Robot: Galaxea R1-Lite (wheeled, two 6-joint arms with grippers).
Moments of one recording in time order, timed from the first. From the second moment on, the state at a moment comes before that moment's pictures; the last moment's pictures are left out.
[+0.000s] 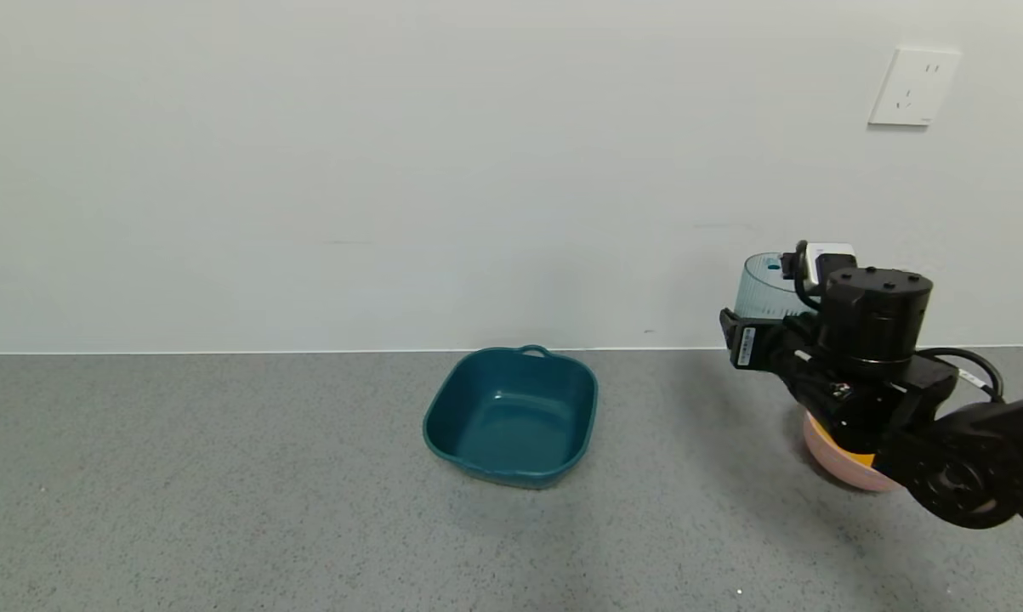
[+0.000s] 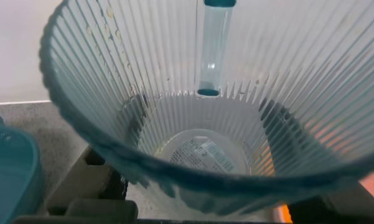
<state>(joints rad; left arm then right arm) 0.00 0.00 0.00 0.00 -0.05 0.09 0.38 1.90 -0.87 -0.88 -0.49 0.09</state>
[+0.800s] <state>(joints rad) 0.00 0.00 0.00 0.00 -0.05 0.09 0.41 2.21 -1.04 -0.88 -0.49 0.18</state>
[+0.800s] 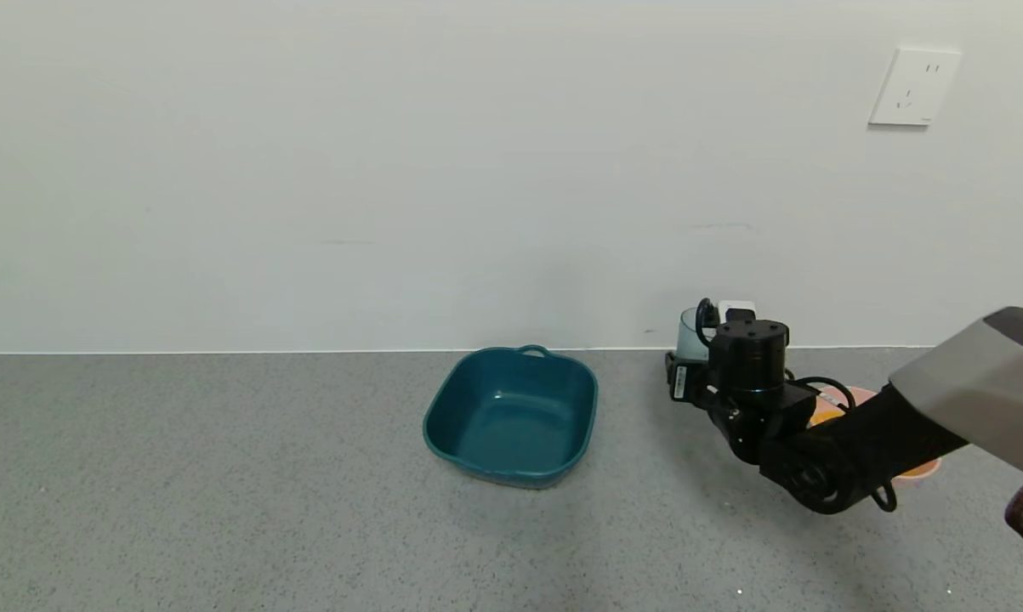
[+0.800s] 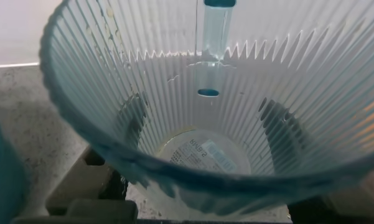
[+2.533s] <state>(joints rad) 0.00 0.00 0.00 0.00 -0.05 0.10 0.42 2.46 -1.19 -1.01 -0.55 0.17</state>
